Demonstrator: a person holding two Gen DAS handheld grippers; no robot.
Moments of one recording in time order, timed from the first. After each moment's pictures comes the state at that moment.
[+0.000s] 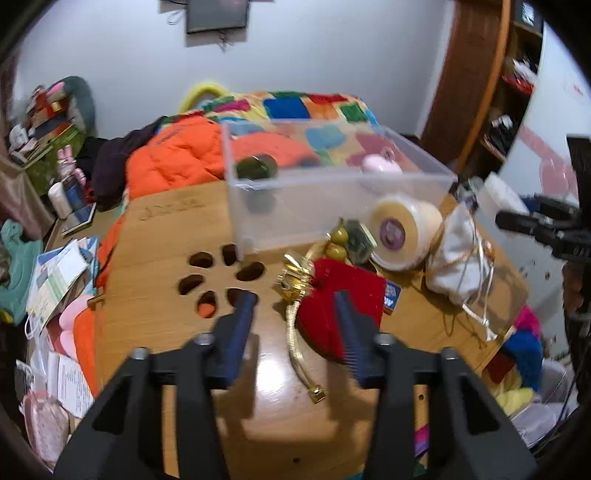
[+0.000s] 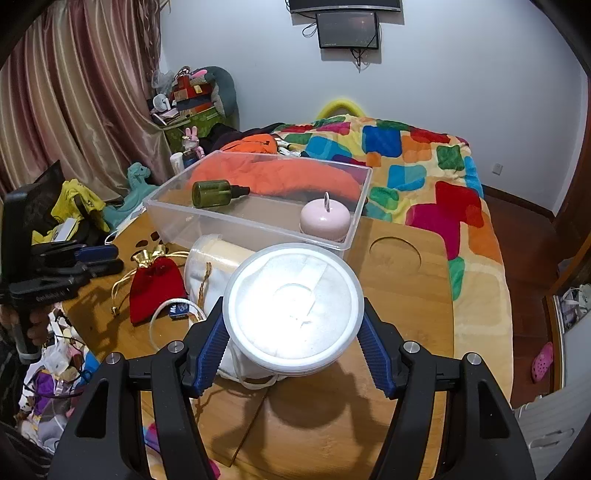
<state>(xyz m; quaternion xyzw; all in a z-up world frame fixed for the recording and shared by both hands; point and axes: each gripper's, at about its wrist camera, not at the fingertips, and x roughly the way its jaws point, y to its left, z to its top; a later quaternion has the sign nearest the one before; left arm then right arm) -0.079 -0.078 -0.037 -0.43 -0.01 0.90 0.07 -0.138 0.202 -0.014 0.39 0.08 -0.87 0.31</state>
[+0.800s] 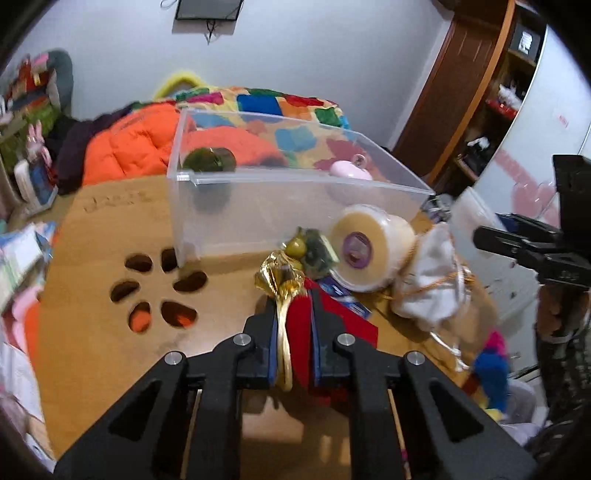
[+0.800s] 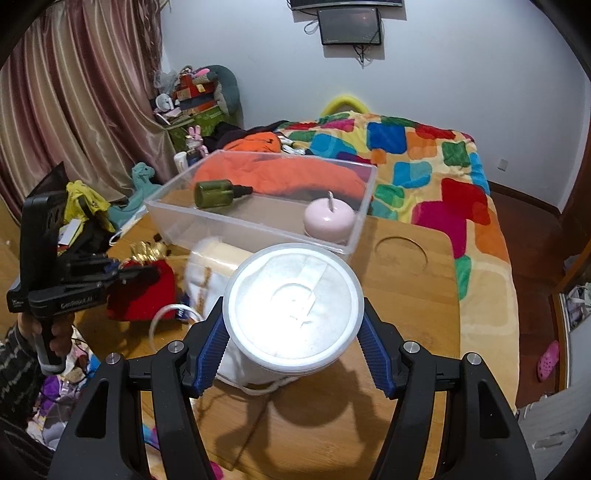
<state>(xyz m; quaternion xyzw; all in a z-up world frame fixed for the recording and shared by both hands) -0.093 -0.075 -0.048 -0.41 -0.10 0.90 0.13 -0.145 0.199 -0.013 0.39 0.07 -0.86 0.32</state>
